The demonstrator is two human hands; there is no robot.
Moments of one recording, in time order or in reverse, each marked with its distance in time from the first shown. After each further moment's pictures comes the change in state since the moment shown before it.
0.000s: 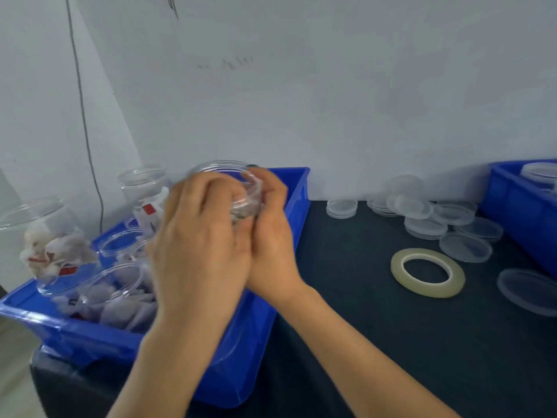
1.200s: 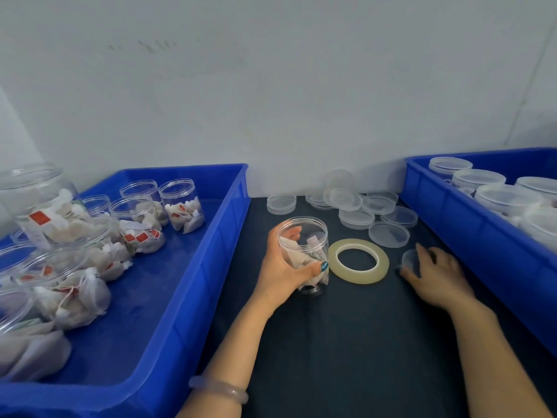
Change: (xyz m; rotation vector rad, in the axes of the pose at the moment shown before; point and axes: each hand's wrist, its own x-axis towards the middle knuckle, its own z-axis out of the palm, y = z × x) left_hand -0.076 0.066 0.210 -1.171 -0.802 -0.388; right_hand -0.078 0.095 -0.333 -1.280 -0.184 1.102
